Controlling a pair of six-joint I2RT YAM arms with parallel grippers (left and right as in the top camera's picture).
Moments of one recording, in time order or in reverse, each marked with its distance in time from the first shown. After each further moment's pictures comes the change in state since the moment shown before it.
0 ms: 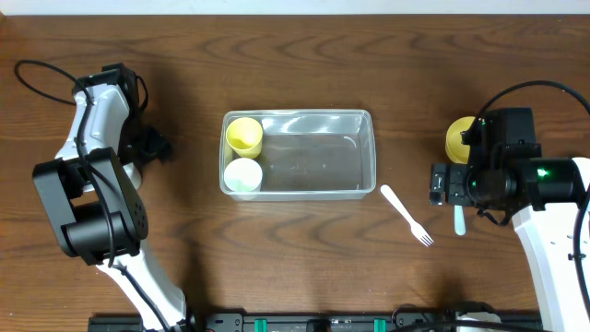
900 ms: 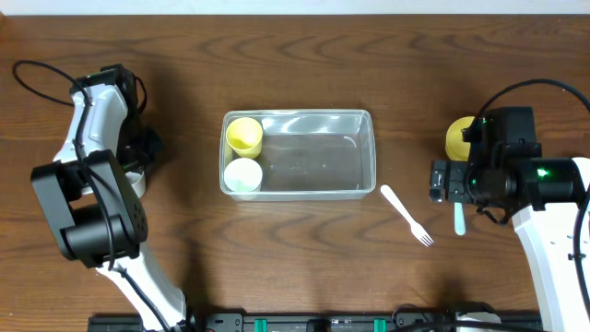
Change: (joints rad) left arm -0.005 -0.035 0.000 -0.028 -0.001 0.003; right arm 0.000 0.000 0.000 0.040 0.000 0.013
